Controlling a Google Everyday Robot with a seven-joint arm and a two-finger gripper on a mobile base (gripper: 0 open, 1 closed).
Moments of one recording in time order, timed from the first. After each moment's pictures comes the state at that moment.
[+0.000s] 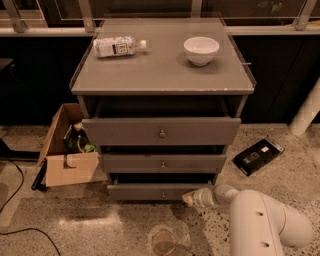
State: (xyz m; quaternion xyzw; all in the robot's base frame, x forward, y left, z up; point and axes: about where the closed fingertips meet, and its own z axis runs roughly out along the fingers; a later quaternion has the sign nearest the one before) arm 0.665 -0.168 0.159 -0.26 0.89 0.22 0.30
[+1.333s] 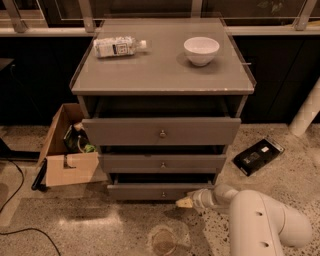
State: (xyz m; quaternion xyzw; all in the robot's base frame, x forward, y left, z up) arm 0.665 -0.168 0.158 -0.26 0.89 0.22 0.30
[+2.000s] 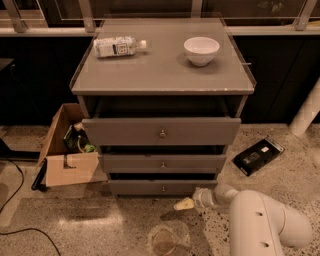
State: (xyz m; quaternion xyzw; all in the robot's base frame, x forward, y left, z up) arm 0.663 -0.167 0.158 -0.27 0.89 0.23 0.30
